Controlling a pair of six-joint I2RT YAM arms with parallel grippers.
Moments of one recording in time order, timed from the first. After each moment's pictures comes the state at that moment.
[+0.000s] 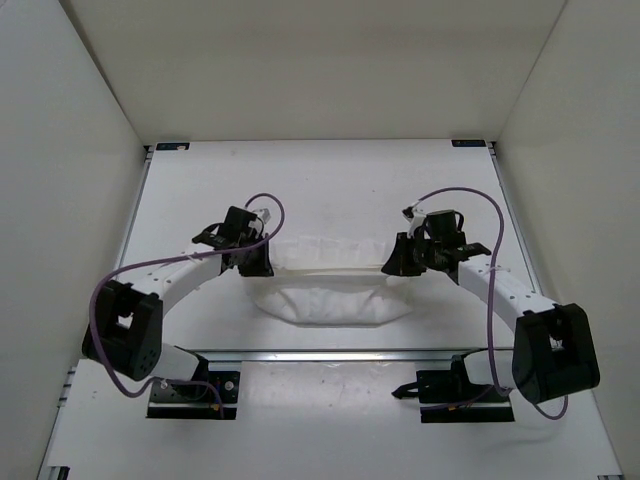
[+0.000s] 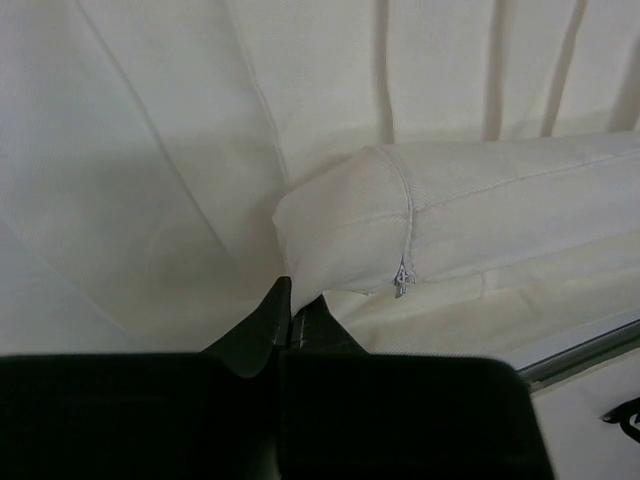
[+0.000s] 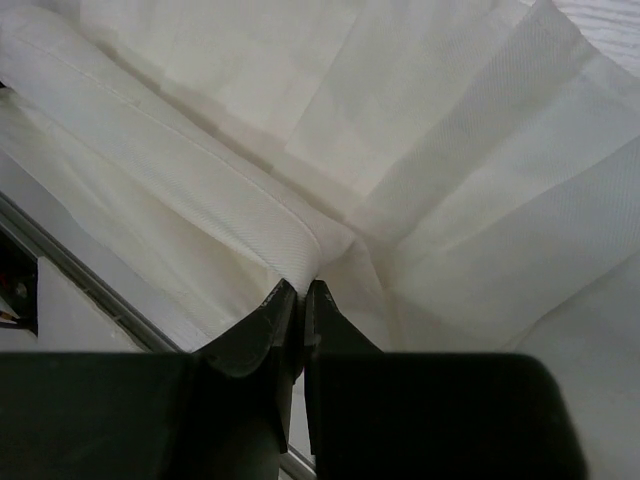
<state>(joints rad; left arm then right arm) -0.40 1.39 0.82 -0.44 0.17 -0.37 0.24 1.26 0.71 -0.32 -0.49 0.24</state>
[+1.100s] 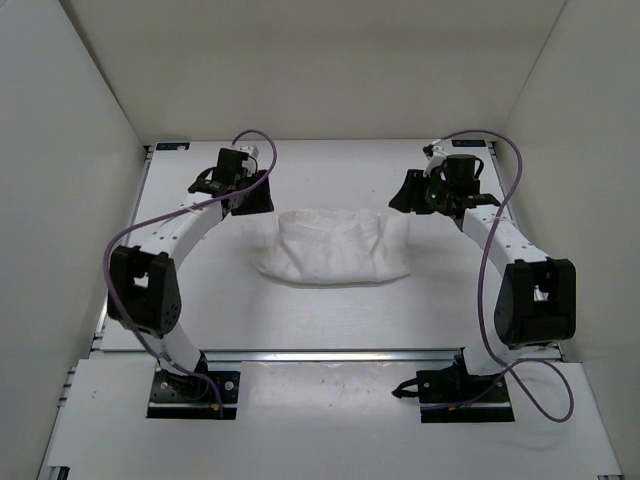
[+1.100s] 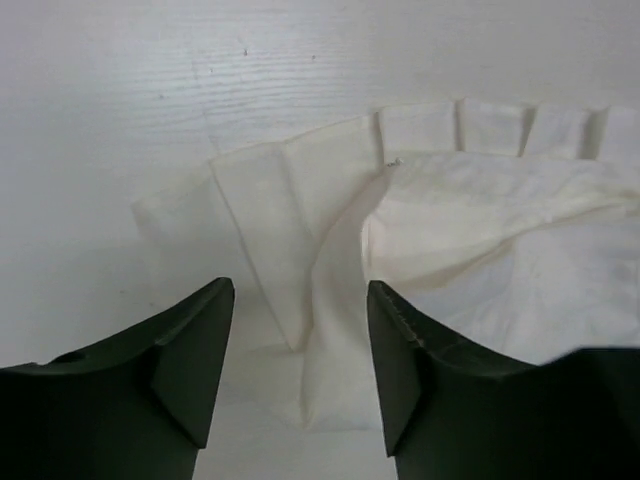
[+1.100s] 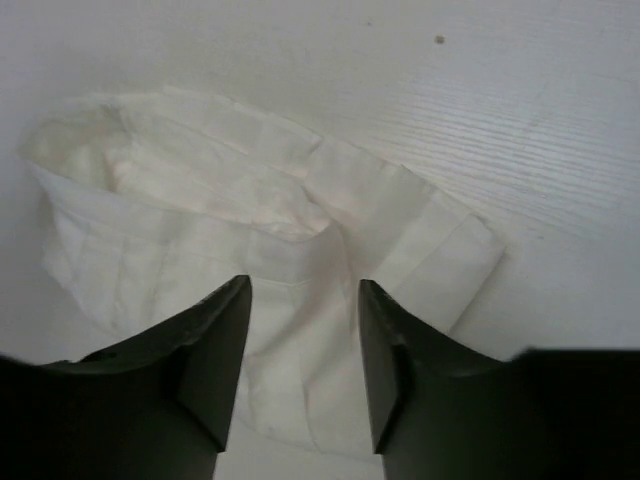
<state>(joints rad) -0.28 1.73 1.34 -0.49 0.05 -0.32 0.09 1.59 1.14 -0.22 -0.48 0.18</state>
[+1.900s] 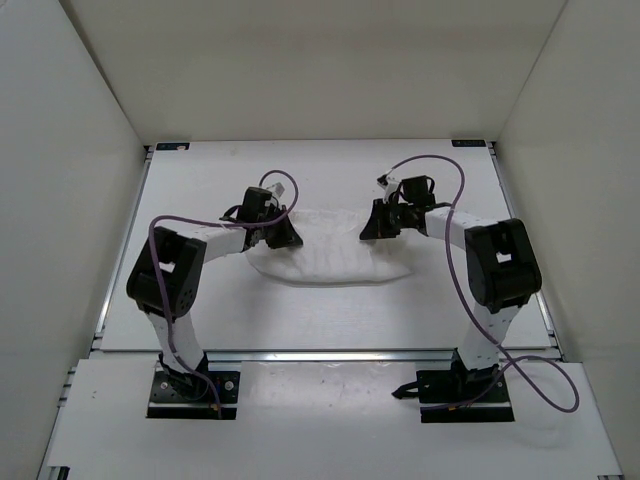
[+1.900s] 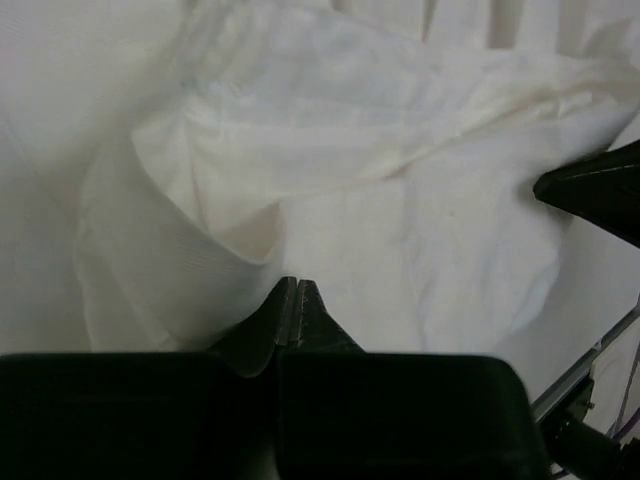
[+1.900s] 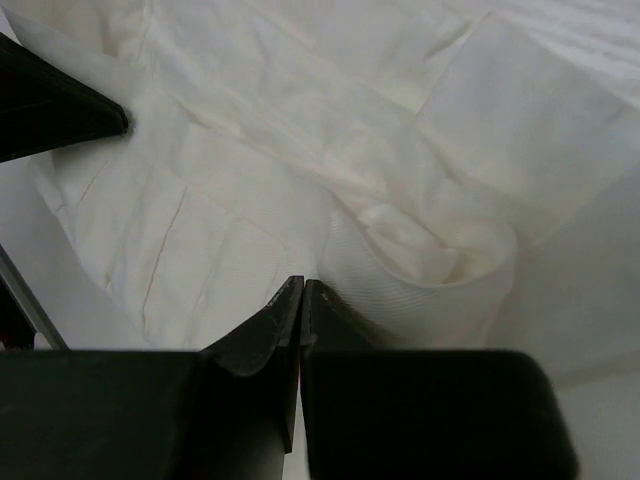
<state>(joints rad) -0.39 1.79 1.00 0.00 0.34 -0.58 0.25 1.83 1.09 -0.11 -0.64 0.20</state>
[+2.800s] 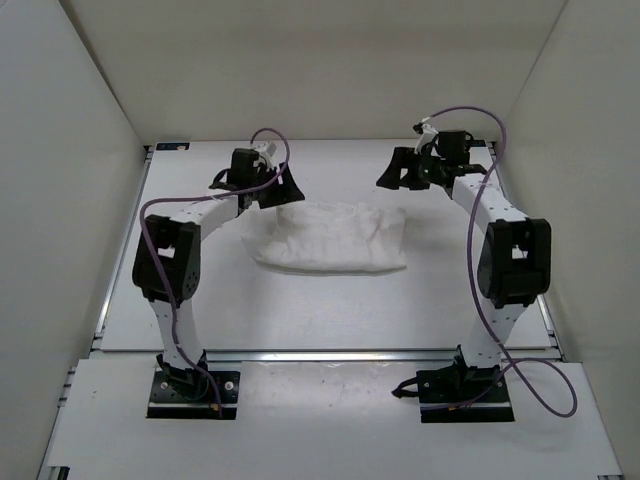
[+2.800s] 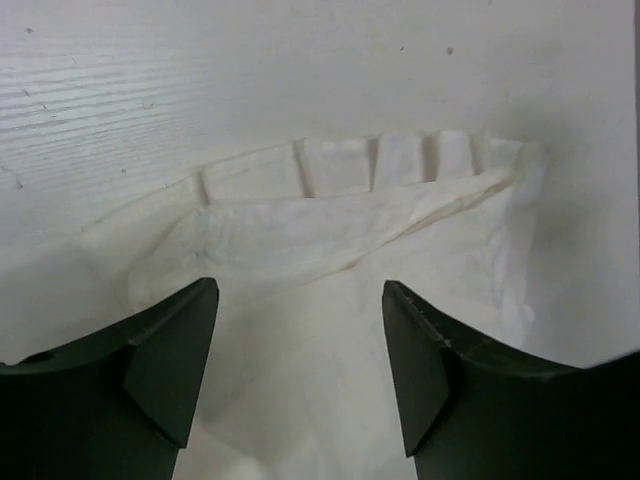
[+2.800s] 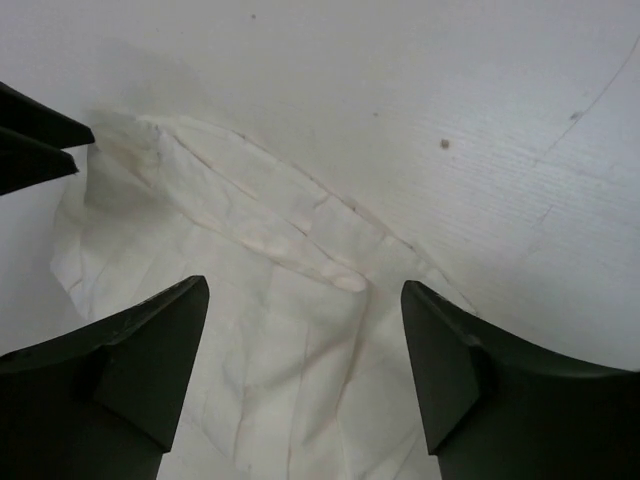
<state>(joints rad) -0.27 1.97 1.34 -0.06 0.40 -0.47 0.07 1.92 1.46 -0.25 -0.63 0.17</state>
